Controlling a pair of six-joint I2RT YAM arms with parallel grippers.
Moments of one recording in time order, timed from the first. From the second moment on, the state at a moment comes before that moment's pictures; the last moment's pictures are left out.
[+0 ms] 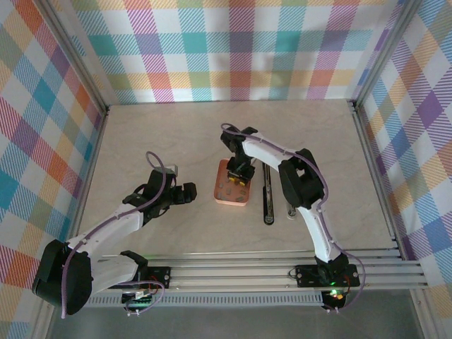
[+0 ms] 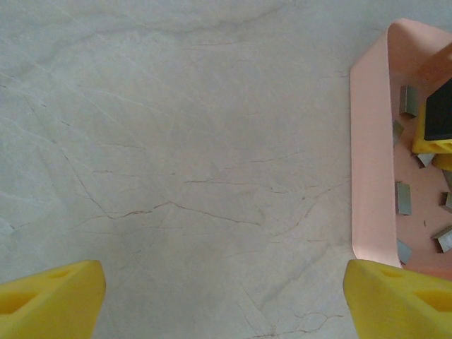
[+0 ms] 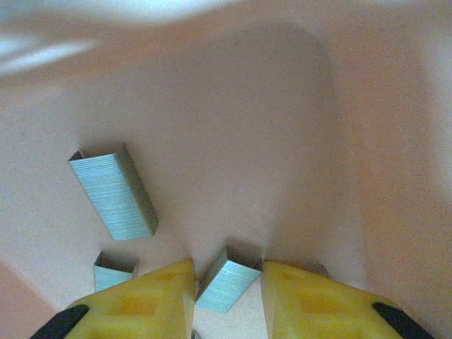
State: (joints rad) left arm -0.43 1.11 0.57 -0.29 -0.05 -0.48; right arm 0.64 2.31 1.90 -1.14 -0.11 1.06
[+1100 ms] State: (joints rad) left arm -0.45 1.09 0.52 -0.03 0.20 -0.47; right arm 0.72 1.58 1.22 -0.73 0.12 0.73
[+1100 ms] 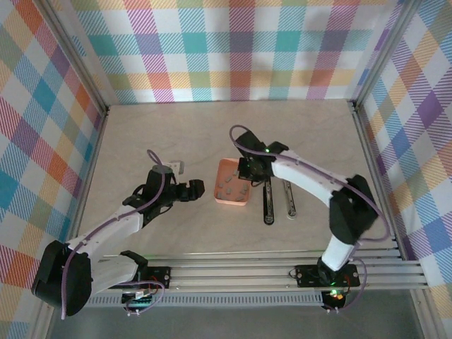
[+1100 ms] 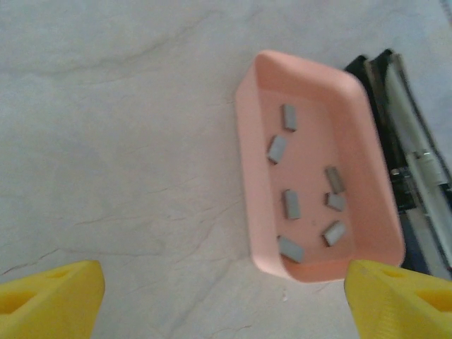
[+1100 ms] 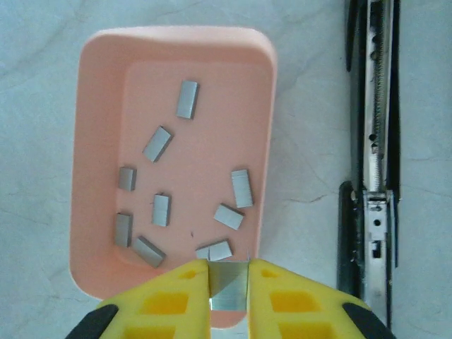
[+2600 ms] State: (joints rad) left arm -0.53 1.11 0.48 0.10 0.19 -0.40; right arm 0.79 1.35 0.78 -0.68 0.15 0.70
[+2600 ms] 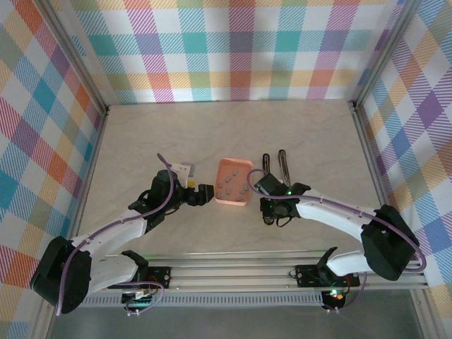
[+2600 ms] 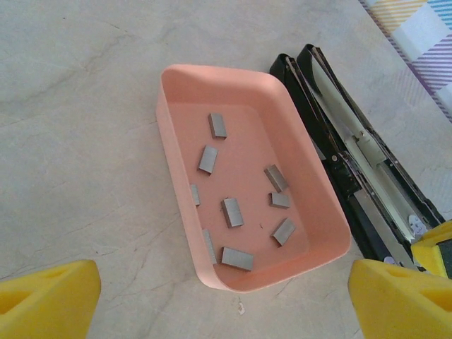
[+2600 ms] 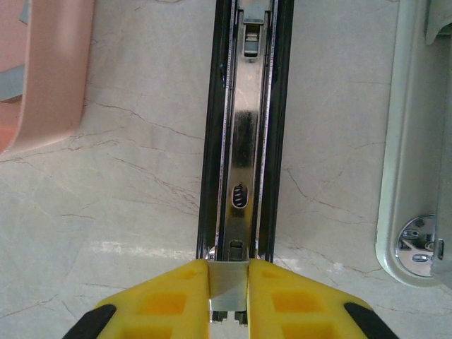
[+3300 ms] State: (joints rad) left arm -0.54 1.11 0.48 0.10 0.19 -0.40; right arm 0.80 1.30 0.78 -0.71 0.18 0.73
